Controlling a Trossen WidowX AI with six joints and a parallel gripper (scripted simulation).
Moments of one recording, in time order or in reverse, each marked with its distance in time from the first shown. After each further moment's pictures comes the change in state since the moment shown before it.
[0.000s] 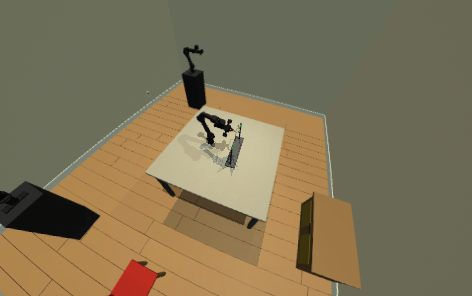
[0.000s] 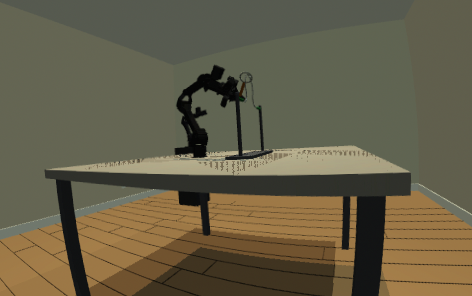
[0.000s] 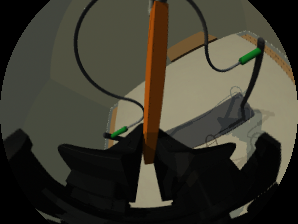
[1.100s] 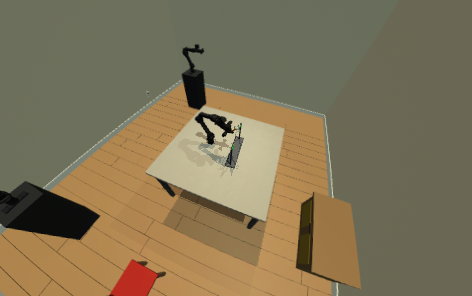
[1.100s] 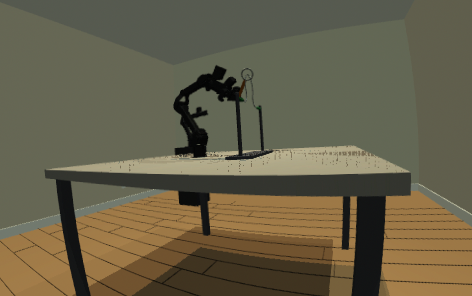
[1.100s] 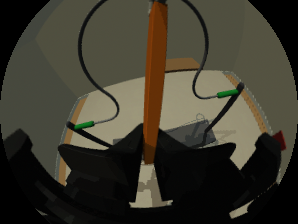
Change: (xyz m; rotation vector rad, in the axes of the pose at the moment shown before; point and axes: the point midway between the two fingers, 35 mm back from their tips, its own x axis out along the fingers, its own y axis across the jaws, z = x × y) arm -0.002 -0.019 0.007 -0.411 -0.069 -0.272
